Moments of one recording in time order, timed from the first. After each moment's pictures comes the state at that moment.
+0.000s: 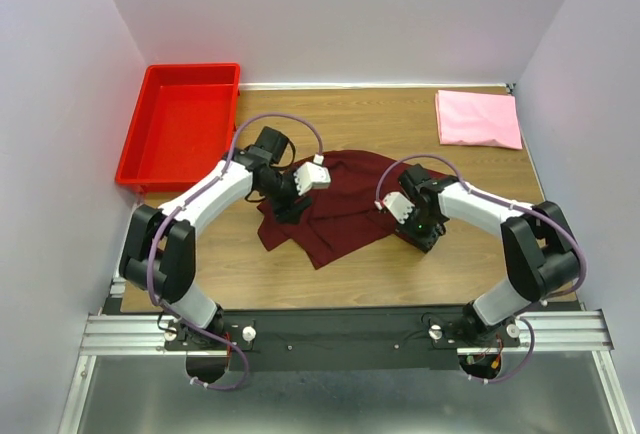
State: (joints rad) left arm -0.43 1.59 1.18 -0.78 0.53 0.77; right arm 0.45 1.57 0.87 -0.80 -0.04 -0.51
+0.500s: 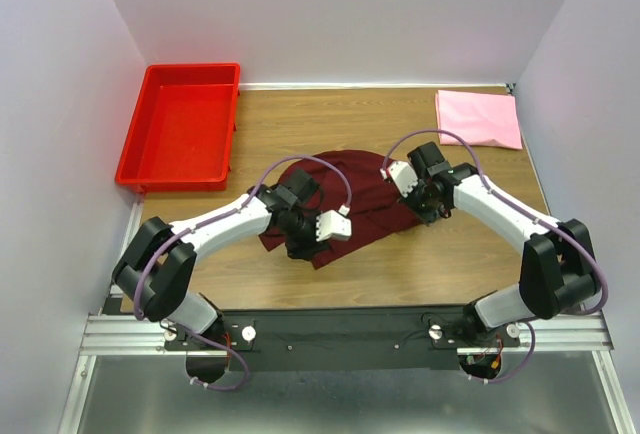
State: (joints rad) left arm -0.71 1.49 0.93 -0.67 0.49 0.74; right arm 0.42 1.47 0.97 -0.77 0.00 -0.46
